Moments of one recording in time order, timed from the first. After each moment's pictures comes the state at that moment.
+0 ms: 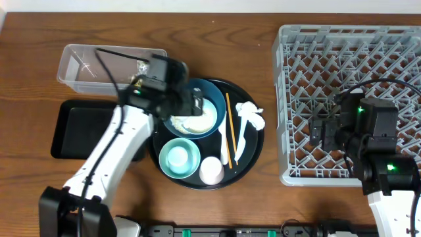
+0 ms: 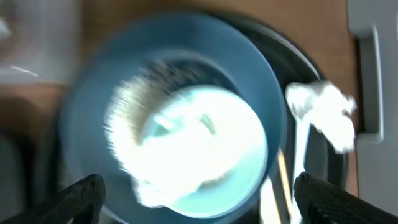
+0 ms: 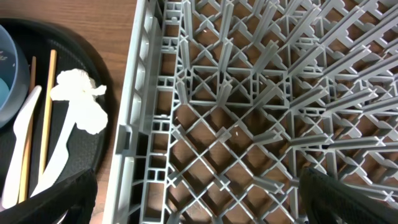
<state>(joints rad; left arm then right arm) -0.32 1.53 1.18 -0.74 0.18 -0.28 0.01 0.97 0.94 -0.84 -0.03 -0.01</state>
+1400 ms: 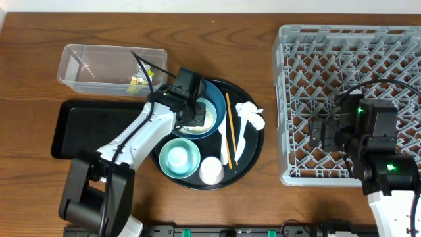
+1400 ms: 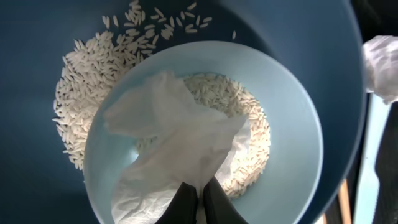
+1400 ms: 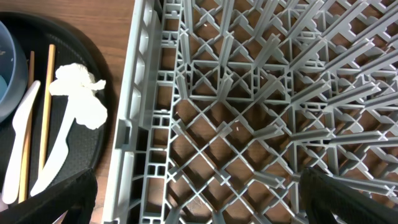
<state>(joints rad) -0.40 1.70 1.11 -0.62 0.07 -0.30 0.01 0.97 0.94 -0.85 -0.03 -0.01</state>
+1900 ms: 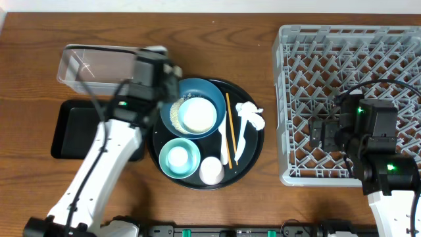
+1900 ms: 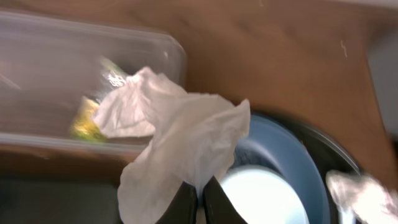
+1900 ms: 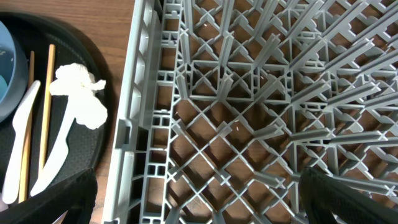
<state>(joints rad) -0.22 1.40 1.13 -0.50 -0.10 -0.29 0.01 0.97 0.94 -0.85 -0.03 -0.01</state>
